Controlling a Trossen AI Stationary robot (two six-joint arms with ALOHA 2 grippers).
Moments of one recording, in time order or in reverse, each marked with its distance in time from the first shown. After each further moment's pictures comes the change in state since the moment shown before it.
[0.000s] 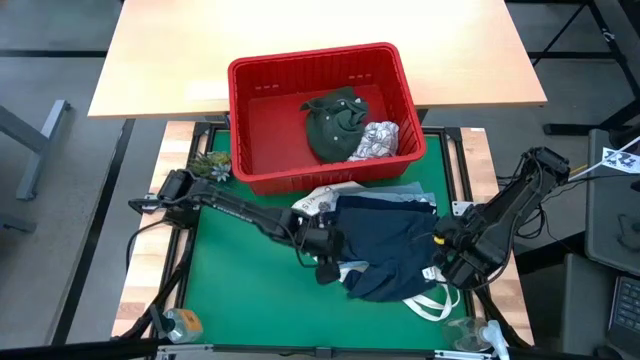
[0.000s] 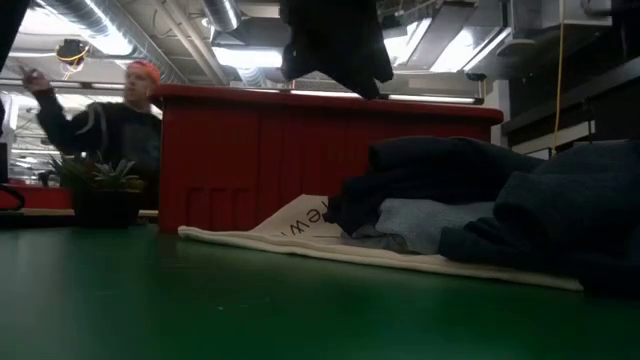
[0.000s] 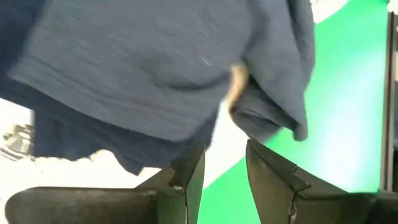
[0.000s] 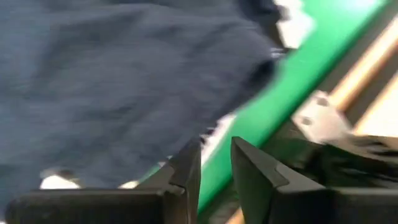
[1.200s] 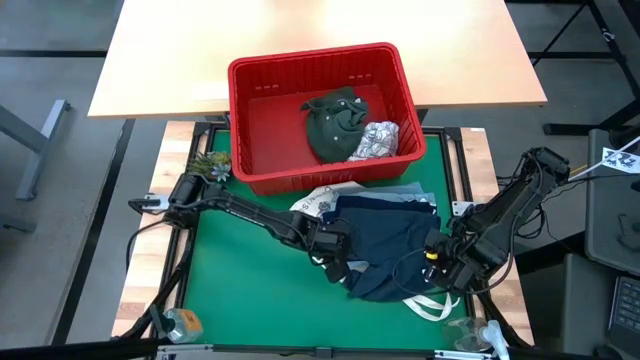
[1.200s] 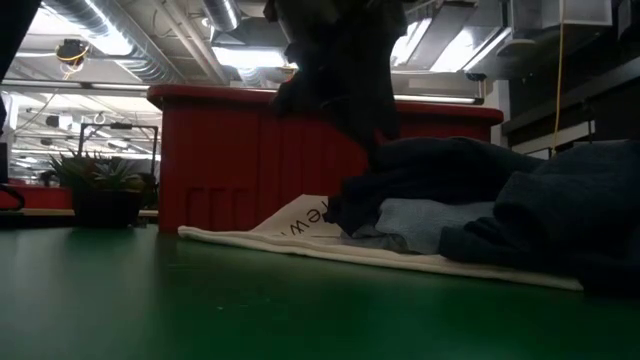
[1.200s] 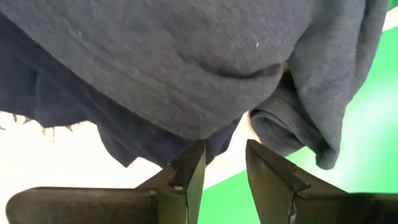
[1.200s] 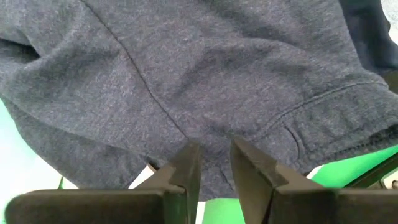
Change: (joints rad) left arm 0.019 0.091 -0.001 0.015 0.002 -0.247; right arm 0.000 0.002 -0.002 0.271 0.076 -0.259
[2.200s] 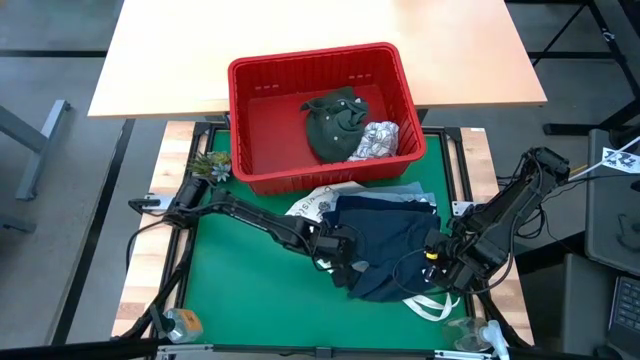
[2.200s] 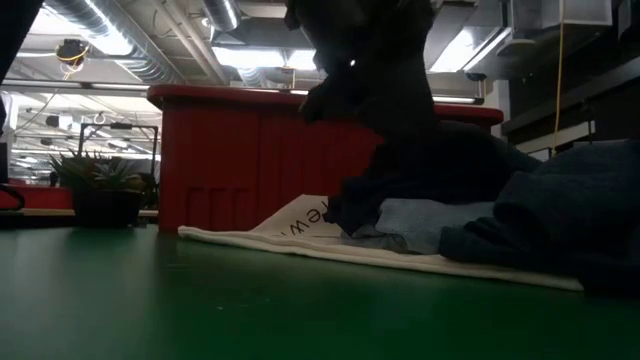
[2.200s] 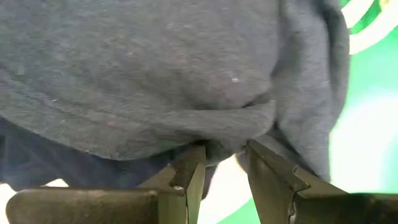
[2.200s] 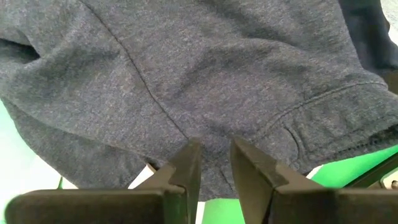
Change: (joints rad) left arm -0.021 0.036 0.000 0.153 -0.065 0.108; right arm 0.000 0.000 0.000 0.000 0.001 -0.001
